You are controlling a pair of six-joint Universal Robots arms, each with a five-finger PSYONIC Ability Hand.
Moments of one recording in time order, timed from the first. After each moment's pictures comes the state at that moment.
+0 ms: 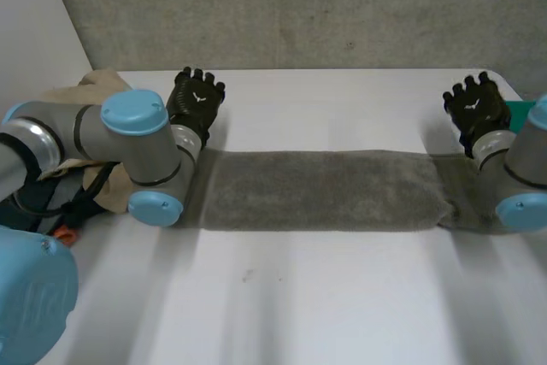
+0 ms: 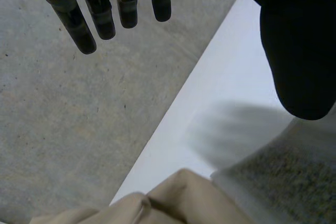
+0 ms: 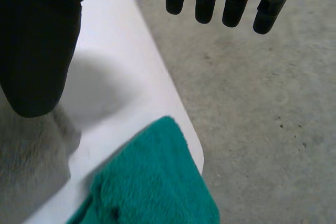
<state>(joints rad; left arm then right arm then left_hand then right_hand) 4.24 -2.50 -0.89 3.38 -1.66 3.81 1.68 -0.77 1.17 -0.34 1.46 2.33 0.19 0.21 0.21 0.20 0.05 0.23 0.21 0.21 0.21 0.05</state>
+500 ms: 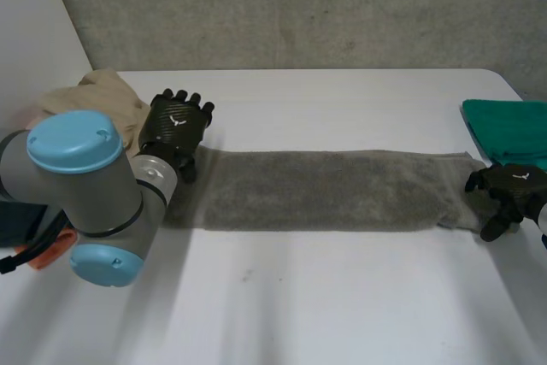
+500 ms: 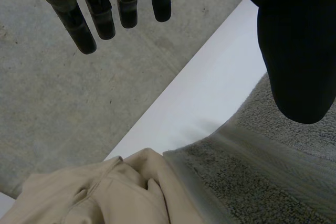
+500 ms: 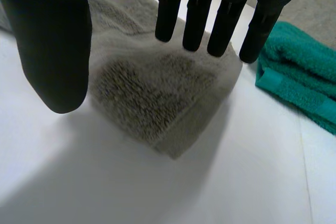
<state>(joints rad) 4.23 -2.08 -1.48 3.48 -1.64 3.66 1.41 -1.11 1.67 -0.03 1.18 2.64 0.19 0.21 0.21 0.20 0.05 0.49 0.48 0.48 0.49 0.32</state>
